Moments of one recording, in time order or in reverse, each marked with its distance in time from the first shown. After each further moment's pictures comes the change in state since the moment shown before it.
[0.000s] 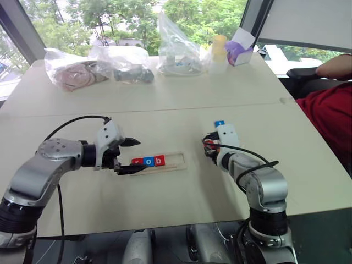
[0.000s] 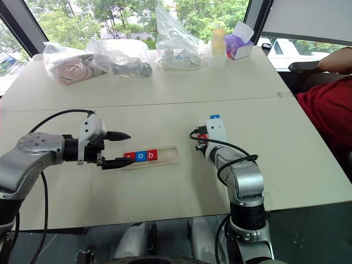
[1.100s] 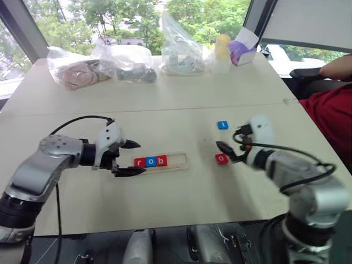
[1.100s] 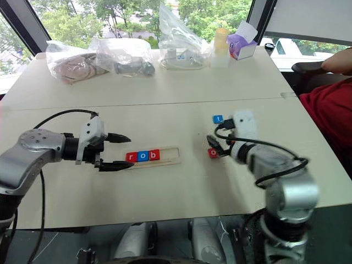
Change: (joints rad) left arm -0.044 0.034 -0.045 0.056 0.055 -0.040 -0.130; right arm 0.014 -0.395 -0.221 -0.266 0.253 0.093 0.373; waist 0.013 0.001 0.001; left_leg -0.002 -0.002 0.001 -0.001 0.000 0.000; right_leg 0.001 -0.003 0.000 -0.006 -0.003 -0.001
